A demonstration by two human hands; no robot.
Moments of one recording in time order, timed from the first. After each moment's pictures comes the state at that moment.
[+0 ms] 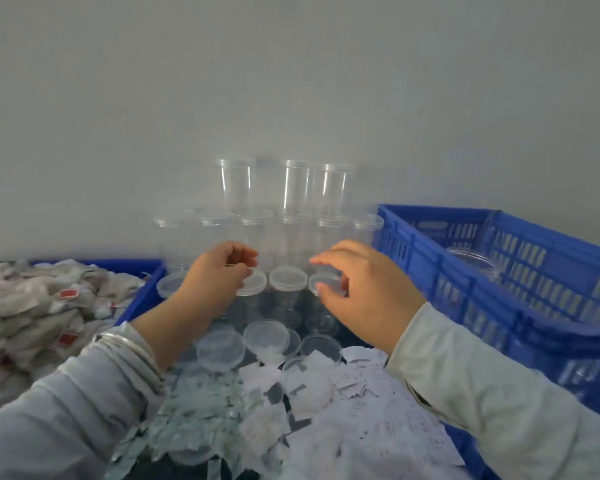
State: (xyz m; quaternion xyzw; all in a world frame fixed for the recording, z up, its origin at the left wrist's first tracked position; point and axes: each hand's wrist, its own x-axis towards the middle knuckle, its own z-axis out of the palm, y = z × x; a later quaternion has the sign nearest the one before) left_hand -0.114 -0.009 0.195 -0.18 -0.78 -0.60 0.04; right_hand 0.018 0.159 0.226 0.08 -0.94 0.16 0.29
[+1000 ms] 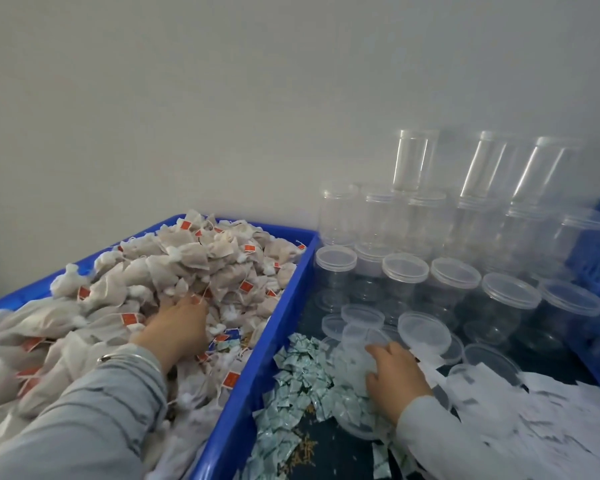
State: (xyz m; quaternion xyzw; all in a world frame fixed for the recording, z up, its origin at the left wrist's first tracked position) left_hand -0.140 -0.283 0.074 0.05 -1.00 0.07 -0.04; right_hand -0.099 0.032 0.018 0.00 -0.99 0.14 0.01
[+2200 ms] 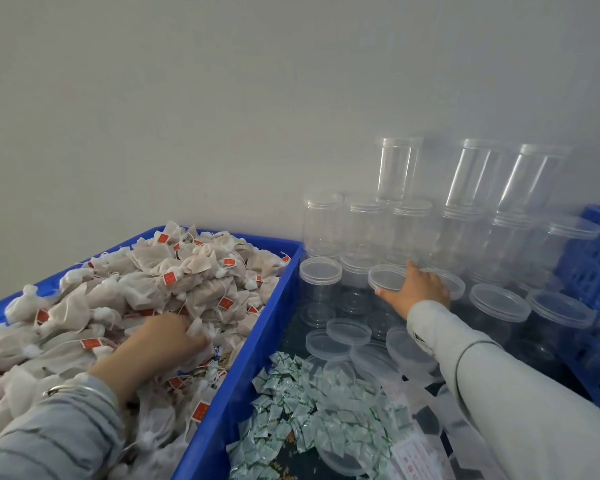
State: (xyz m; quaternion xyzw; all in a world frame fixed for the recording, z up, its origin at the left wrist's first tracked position) left_hand -0.152 -0.273 0.077 0.05 -0.99 -0.09 0.02; right_hand -0.227 0.106 0.085 -0.16 -0.97 0.12 0.15
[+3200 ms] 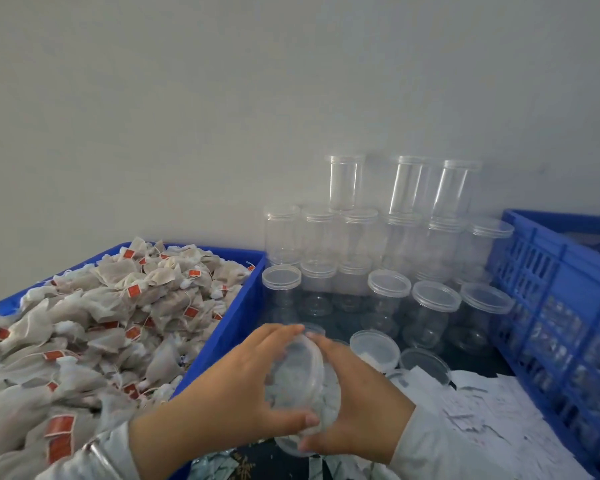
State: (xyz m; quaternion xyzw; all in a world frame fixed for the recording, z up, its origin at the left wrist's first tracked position) left_hand -0.038 -0.136 0.122 -0.32 -0.90 -0.29 0.02; right_hand -0.030 0.063 0.092 0.24 -0.92 0.31 0.06
